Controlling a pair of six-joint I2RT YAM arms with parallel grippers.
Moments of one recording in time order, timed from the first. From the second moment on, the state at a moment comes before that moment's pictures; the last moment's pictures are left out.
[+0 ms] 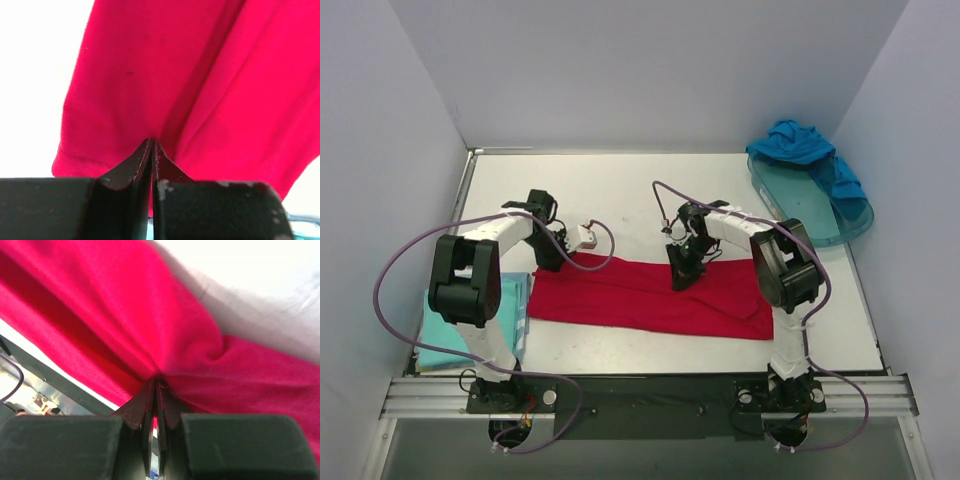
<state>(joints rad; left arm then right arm) -0.17 1.83 1.20 -0.81 0.31 1.06 0.47 2.04 1.34 -0.85 -0.47 0.15</state>
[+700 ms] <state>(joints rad) -0.14 1.76 1.14 -1.00 0.32 1.22 0.50 1.89 1.24 -0.84 -0.48 0.08</state>
